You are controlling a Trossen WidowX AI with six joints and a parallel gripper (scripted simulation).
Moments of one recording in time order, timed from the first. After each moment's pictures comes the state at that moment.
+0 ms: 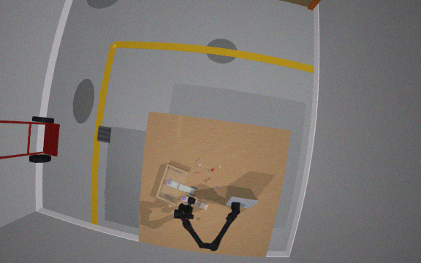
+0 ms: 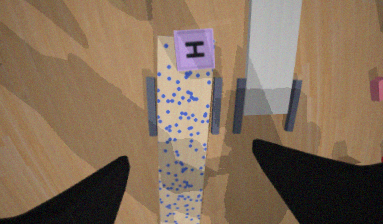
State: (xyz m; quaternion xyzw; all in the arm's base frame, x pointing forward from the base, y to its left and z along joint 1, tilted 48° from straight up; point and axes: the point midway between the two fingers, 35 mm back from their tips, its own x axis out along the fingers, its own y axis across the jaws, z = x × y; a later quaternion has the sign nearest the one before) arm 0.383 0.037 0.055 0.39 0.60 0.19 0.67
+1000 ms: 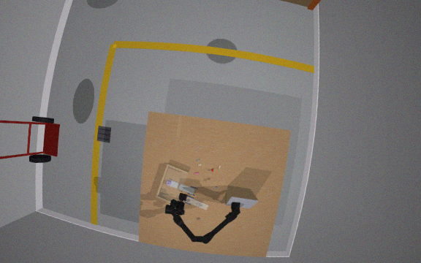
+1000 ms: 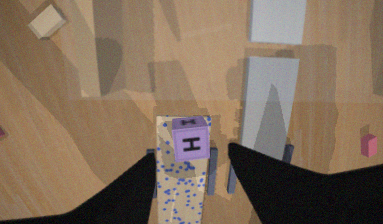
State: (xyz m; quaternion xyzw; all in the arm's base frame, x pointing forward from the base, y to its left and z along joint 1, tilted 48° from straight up) arm 0.455 0.016 0.040 0.38 0.60 0.19 0.68
